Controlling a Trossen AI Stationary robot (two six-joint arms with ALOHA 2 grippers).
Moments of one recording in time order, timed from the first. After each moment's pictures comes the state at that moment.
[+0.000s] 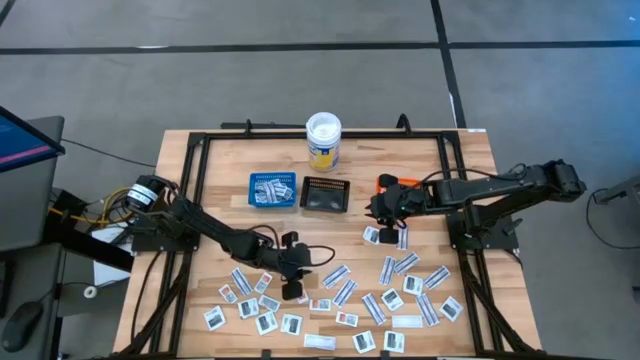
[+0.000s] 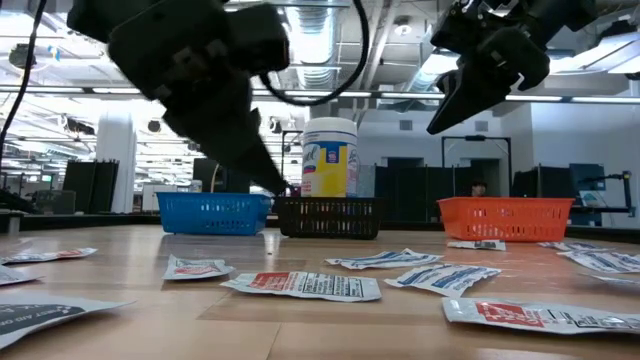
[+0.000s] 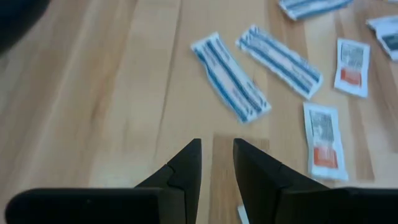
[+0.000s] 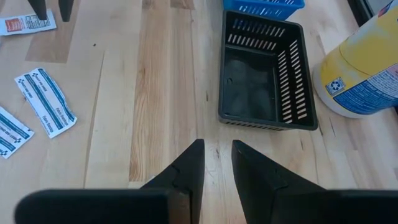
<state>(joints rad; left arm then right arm) -0.41 1.58 0.91 -0.01 -0.25 -0.36 0.06 1.19 0.76 -0.37 0.20 -0.05</state>
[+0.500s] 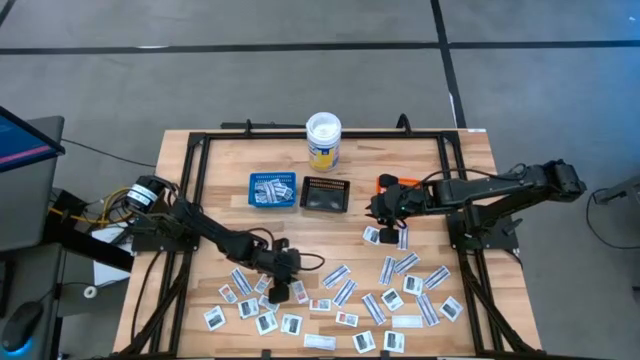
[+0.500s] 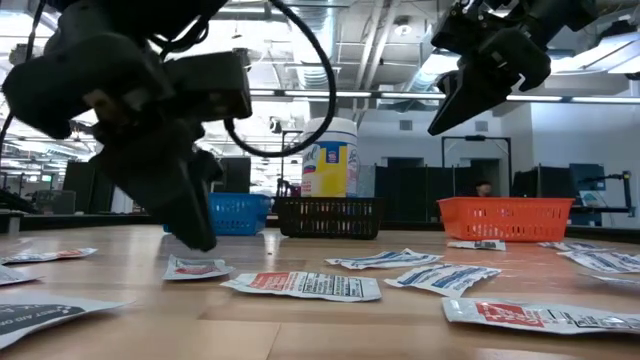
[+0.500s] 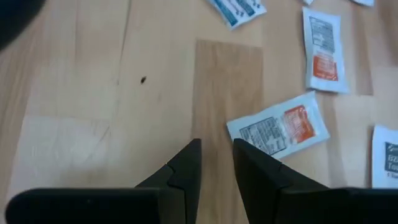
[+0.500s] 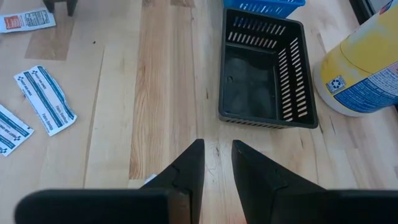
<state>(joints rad) -0.43 1.58 0.80 -0.02 -0.09 -0.40 0.06 1.19 0.76 -0.38 0.20 -0.05</state>
